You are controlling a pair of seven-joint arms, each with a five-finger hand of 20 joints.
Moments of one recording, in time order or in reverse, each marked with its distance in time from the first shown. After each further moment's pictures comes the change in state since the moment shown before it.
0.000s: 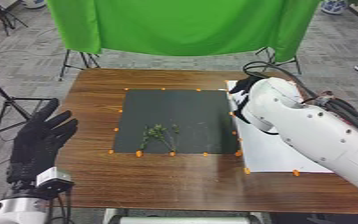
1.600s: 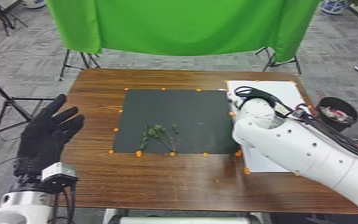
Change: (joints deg) left arm -4.1 1.3 2.5 1.6 -0.7 -1.9 -0.3; right arm -0.5 -3.8 -9.9 8.9 -12.9 -2.5 2.5
